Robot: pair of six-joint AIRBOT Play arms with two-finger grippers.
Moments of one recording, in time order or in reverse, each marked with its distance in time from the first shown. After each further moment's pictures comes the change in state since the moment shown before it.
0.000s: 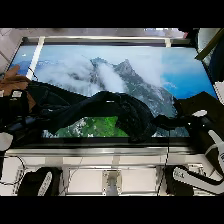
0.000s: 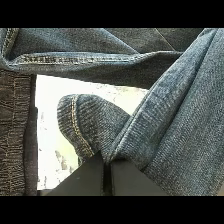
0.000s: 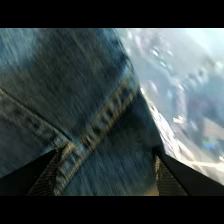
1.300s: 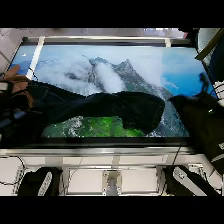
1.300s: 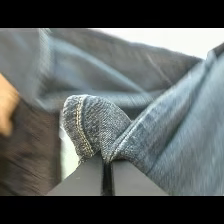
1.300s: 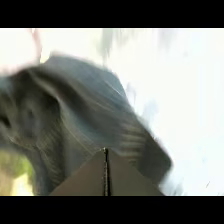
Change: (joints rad) left arm 0.000 0.003 0.179 0.078 0.003 -0.018; right arm -0.089 0.233 0.352 0.029 0.031 -0.052
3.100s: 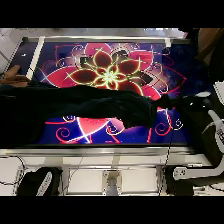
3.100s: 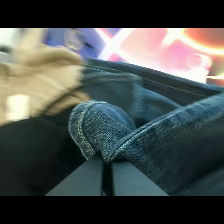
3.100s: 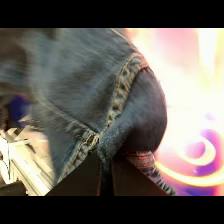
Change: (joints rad) left arm 0.000 -0.104 0.263 0.308 -0.057 -0.018; right arm 0.102 -0.456 0.082 0.159 0.176 0.035
